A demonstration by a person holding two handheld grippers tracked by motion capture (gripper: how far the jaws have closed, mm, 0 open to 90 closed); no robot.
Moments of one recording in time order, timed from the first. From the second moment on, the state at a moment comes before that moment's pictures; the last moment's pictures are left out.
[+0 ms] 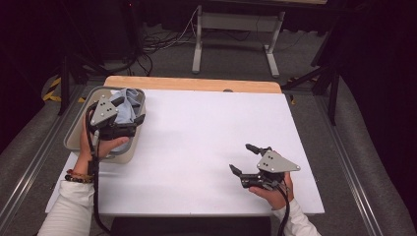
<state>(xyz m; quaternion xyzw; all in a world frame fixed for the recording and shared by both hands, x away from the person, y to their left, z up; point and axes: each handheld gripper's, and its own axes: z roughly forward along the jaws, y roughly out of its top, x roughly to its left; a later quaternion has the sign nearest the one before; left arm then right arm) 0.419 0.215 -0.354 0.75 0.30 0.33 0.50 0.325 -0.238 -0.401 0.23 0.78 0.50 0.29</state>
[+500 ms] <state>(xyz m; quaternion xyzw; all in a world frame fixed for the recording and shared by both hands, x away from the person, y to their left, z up) 0.400 0.207 -0.356 0.73 0.28 0.32 0.53 0.324 -0.239 -0.400 0.24 0.78 0.50 0.30</state>
